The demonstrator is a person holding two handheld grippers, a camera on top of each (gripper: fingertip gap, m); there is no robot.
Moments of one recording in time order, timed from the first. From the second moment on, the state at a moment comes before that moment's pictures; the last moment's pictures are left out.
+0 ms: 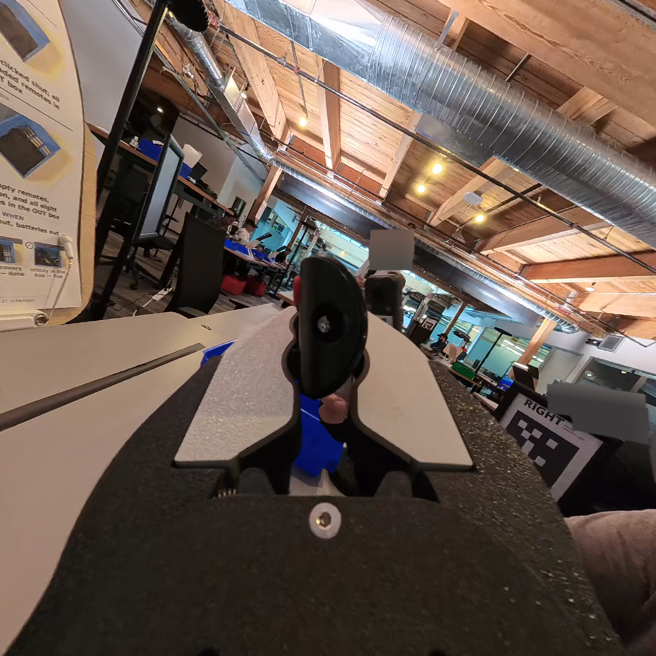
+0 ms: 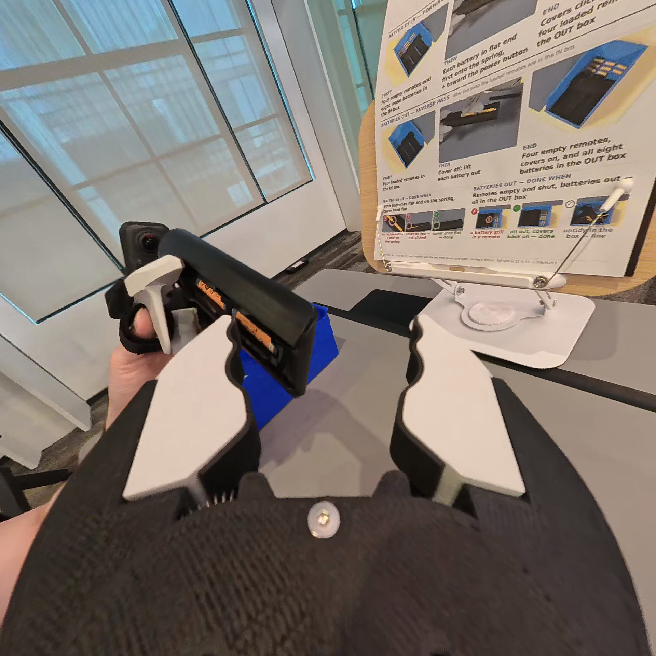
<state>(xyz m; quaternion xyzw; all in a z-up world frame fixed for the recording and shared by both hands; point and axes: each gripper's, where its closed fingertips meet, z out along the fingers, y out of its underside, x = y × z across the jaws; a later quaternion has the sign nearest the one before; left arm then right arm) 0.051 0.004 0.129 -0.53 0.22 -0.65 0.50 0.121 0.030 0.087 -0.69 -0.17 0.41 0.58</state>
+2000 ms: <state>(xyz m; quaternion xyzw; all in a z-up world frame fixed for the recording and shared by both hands) 0.049 0.003 0.131 -0.52 0.21 -0.66 0.50 0.122 0.002 0.134 -0.68 -0.24 0.24 0.64</state>
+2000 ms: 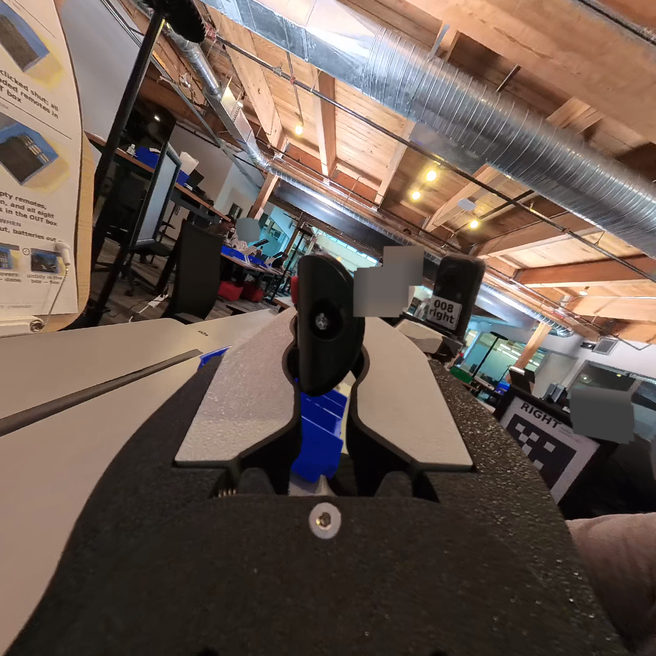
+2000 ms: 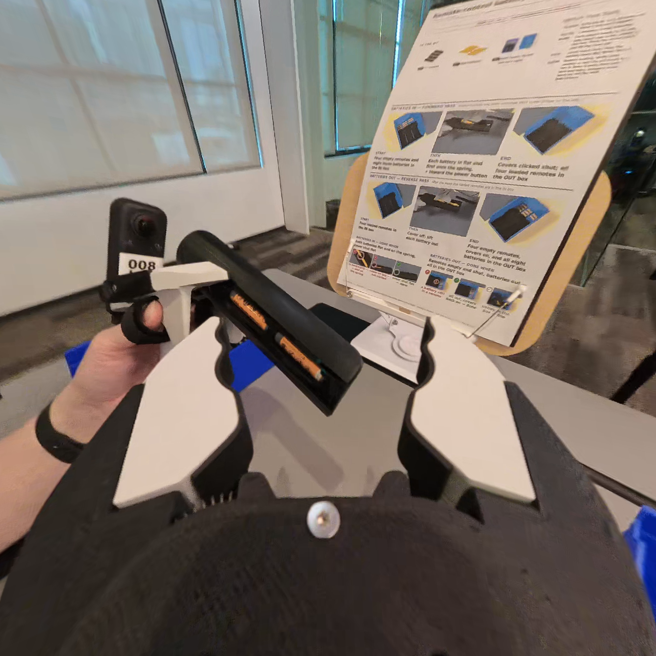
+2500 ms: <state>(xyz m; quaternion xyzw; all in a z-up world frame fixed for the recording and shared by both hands) 0.063 -0.001 0.125 -0.54 0.24 -0.61 0.52 0.093 0.026 0.117 -0.73 -0.27 0.19 0.60</state>
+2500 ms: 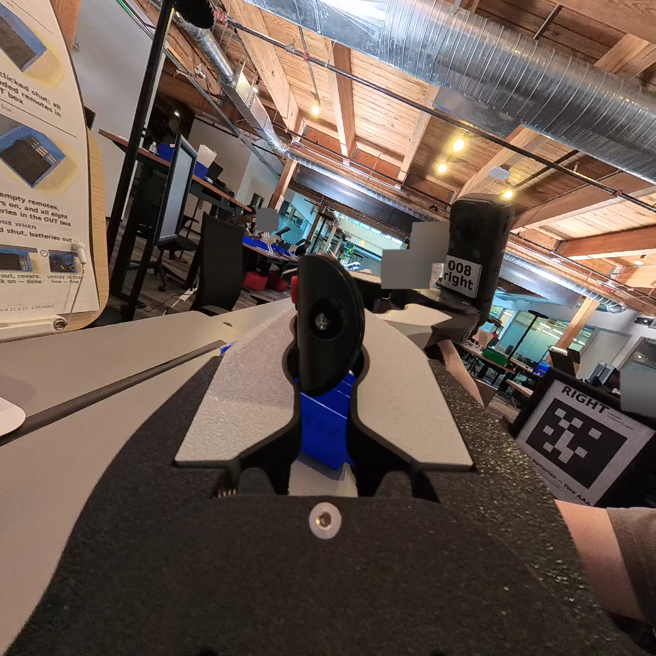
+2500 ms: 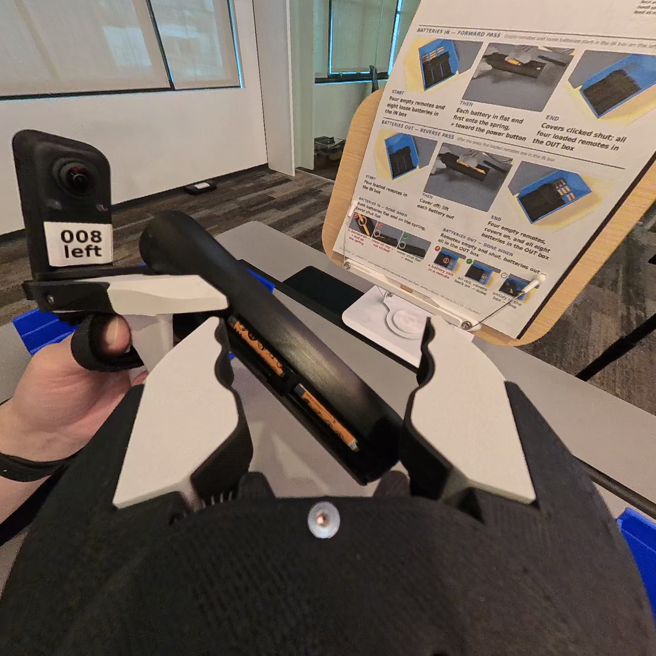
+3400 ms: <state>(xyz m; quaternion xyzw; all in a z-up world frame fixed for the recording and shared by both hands) 0.065 -0.005 0.126 -0.52 0.22 -0.66 0.50 0.097 0.026 0.110 -0.74 -0.26 0.22 0.57</state>
